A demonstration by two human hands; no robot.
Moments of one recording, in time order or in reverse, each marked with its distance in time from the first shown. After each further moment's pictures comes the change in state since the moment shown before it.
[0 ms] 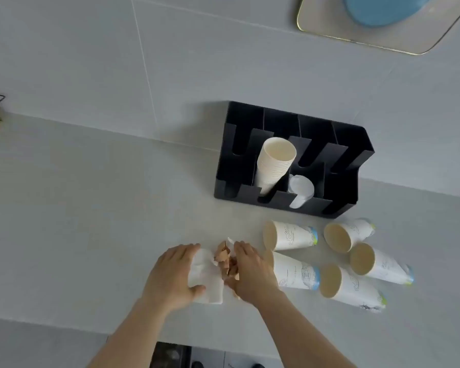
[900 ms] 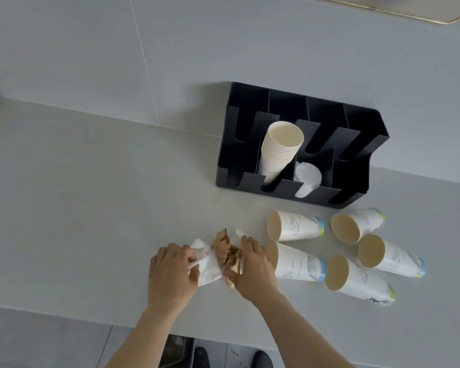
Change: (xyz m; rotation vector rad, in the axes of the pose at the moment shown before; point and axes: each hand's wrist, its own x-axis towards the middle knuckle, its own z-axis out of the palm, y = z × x) left_hand -0.005 0.007 0.035 -0.032 0.207 -0.229; right_hand 0.000 0.008 0.026 0.211 0.076 0.109
